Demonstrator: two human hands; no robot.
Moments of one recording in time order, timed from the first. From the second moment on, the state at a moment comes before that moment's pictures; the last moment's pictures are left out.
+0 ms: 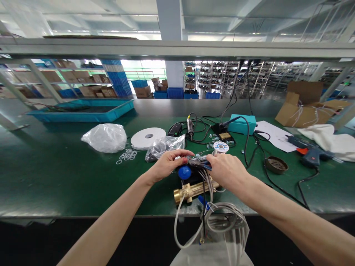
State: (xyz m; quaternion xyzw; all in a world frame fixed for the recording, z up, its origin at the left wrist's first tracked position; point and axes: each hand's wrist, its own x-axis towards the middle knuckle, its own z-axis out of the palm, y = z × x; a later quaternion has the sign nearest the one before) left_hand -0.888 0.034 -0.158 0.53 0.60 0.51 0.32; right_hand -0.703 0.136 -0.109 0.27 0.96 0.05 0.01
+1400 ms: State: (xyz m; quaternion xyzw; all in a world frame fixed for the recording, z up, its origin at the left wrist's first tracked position) left_hand -0.868 0.068 -0.142 0.64 0.68 0.33 0.17; right_hand -0.673 0.165 -0.113 0.28 0.96 0.07 -0.04
